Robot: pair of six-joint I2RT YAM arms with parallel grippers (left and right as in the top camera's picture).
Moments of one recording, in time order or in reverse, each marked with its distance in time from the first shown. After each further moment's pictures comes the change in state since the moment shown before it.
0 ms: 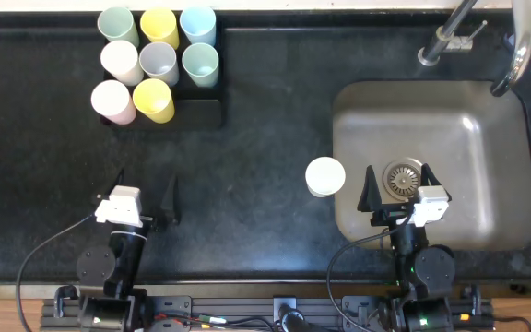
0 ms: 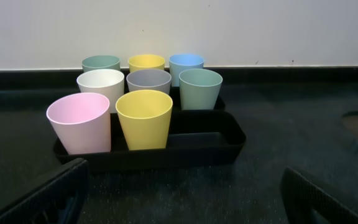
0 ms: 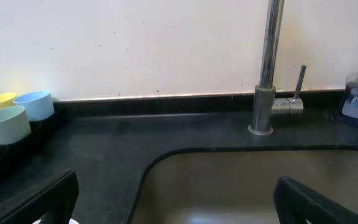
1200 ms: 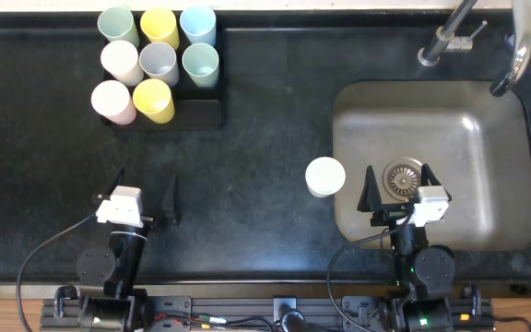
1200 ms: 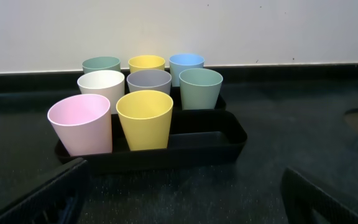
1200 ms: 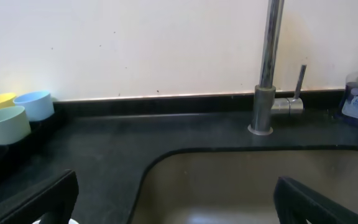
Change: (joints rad) left arm 0.000 0.000 0.000 0.000 0.000 0.014; right arm 0.000 0.002 0.000 0.000 0.000 0.000
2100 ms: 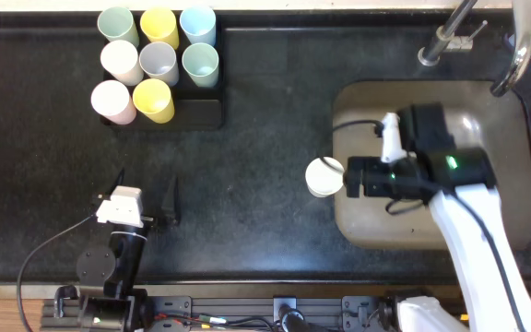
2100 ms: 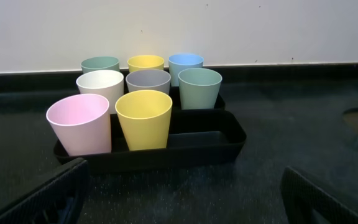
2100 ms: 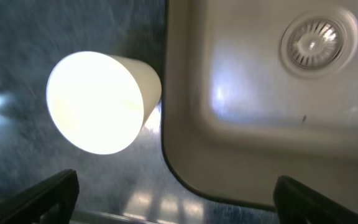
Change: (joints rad) left arm 0.000 0.000 0.000 0.000 0.003 0.000; right arm 0.013 1.297 1.130 -1.220 -0.238 0.026
